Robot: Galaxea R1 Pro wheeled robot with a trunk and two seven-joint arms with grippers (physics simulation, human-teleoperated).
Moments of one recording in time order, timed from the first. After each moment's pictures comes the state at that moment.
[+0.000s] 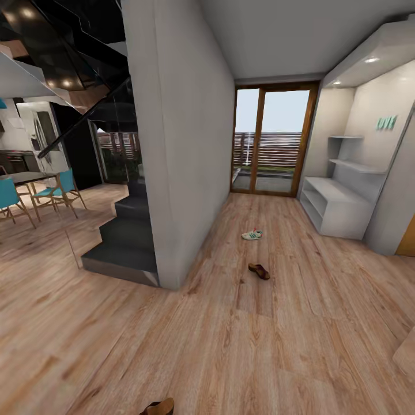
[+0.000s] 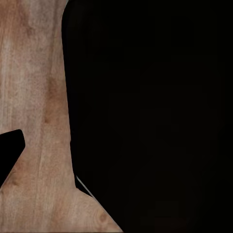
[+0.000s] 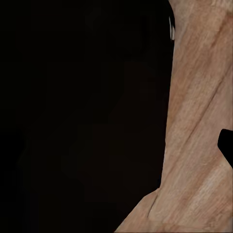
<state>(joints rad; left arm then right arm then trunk) 0.00 0.00 0.00 0.00 0.00 0.00 0.00 0.00 0.00 0.00 0.00 0.00 0.00 0.00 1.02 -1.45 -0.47</state>
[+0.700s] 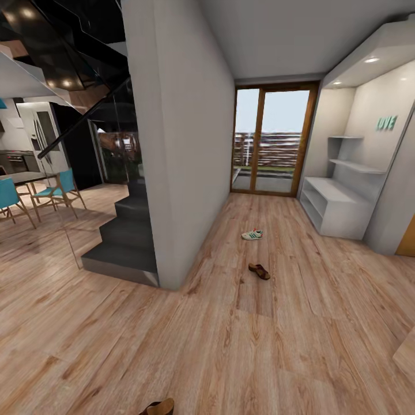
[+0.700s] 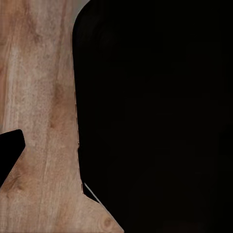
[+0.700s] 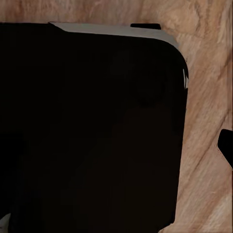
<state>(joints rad) 0.00 0.01 0.00 -0.02 0.00 0.00 0.00 0.00 0.03 0.00 -0.06 0.00 -0.03 0.00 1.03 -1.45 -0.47</state>
